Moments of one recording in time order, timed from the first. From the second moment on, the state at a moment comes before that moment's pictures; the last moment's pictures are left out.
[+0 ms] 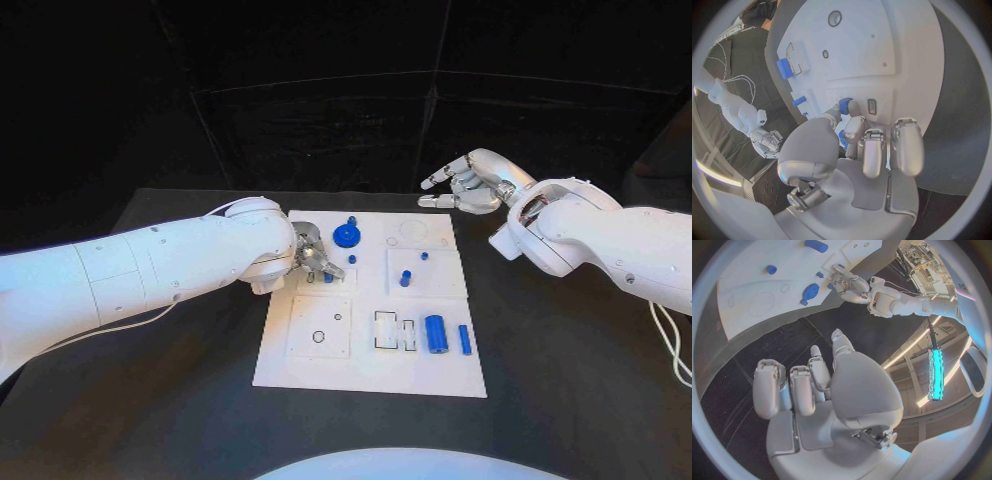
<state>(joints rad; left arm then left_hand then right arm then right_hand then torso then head) 1.31 -0.57 -0.16 1.31 -0.99 0.09 -0.59 1.03 -0.02 0.19 0.16 0.05 0.95 0.00 0.73 0.70 1.35 -0.06 1.22 1.11 1.47 -0.11 1.57 1.31 0.06 1.47 0.00 1.39 1.29 1.28 -0.84 -0.04 1.43 -0.96 -0.37 0.09 1.35 -0.02 -0.09 0.15 0.24 0.96 0.15 0.09 0.07 1.36 0.07 1.26 1.29 1.46 0.00 1.49 1.31 0.05 1.44 0.09 1.45 1.29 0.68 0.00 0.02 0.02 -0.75</state>
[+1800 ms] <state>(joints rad) 1.39 -0.52 -0.04 1.03 -1.05 0.32 -0.57 1.11 0.02 -0.07 0.21 0.05 0.88 0.07 0.55 0.53 1.30 -0.01 1.19 1.04 1.47 -0.07 1.57 1.31 0.06 1.46 0.04 1.35 1.26 1.28 -0.83 -0.04 1.41 -0.96 -0.36 0.09 1.34 -0.01 -0.11 0.16 0.25 0.96 0.15 0.09 0.07 1.36 0.07 1.26 1.28 1.46 0.00 1.48 1.31 0.05 1.44 0.10 1.45 1.29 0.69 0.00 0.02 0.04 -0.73</state>
